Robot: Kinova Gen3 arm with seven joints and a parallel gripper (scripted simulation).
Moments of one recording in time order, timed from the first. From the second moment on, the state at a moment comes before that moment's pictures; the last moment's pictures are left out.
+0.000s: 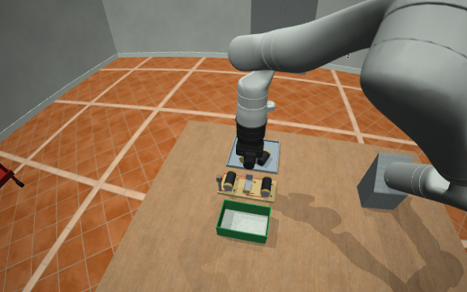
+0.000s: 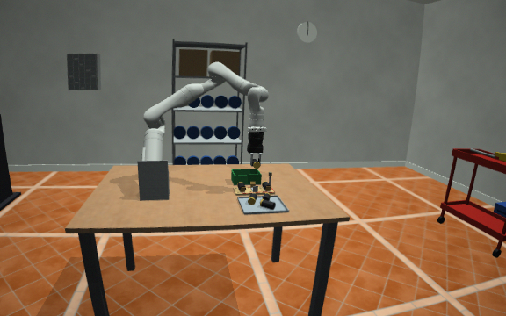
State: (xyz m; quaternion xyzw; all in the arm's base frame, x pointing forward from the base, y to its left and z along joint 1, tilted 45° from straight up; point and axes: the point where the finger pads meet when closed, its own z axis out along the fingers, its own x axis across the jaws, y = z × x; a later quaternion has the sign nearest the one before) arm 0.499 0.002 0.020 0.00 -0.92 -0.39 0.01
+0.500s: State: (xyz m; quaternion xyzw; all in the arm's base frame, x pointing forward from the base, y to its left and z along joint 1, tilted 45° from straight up) arm 0.470 -0.081 -0.057 0.02 -0.92 -0.38 0.00
